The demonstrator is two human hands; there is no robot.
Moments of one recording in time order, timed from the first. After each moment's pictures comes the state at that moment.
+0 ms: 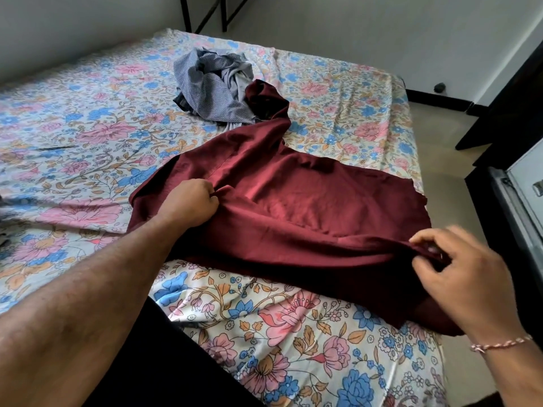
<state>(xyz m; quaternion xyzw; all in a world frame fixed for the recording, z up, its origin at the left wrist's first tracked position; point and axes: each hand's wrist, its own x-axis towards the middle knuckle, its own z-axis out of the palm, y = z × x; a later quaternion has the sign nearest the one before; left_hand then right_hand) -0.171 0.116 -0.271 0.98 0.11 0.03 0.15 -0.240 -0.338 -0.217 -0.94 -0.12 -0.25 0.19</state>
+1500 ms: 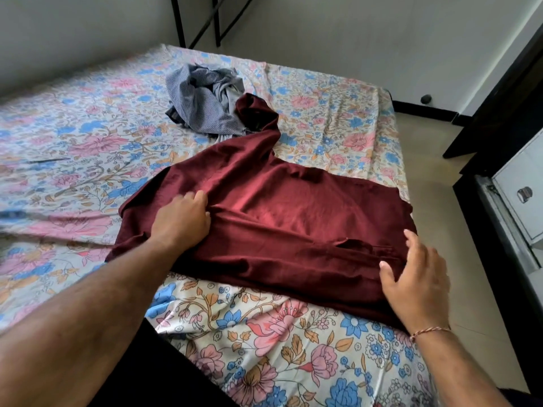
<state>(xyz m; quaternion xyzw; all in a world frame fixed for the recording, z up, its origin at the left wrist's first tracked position) -0.182 0.104 -0.285 0.99 0.09 0.07 0.01 -0.213 -0.342 -0.297 -0.96 0.00 -0.20 0.17</state>
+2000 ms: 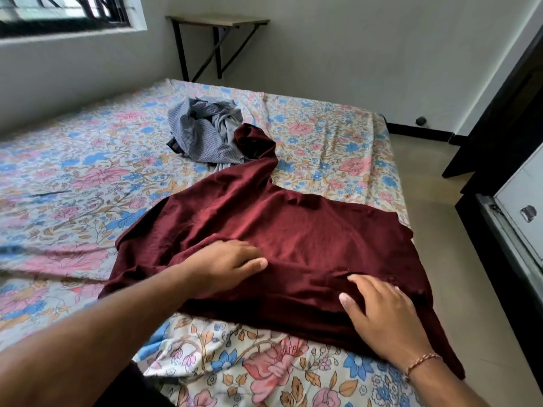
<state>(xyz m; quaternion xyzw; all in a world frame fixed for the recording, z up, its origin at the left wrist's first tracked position) -0.176 0.042 -0.263 0.96 -0.21 -0.07 0.15 -0.209 -0.307 -0.287 -0.99 -0.12 -0.02 0.11</state>
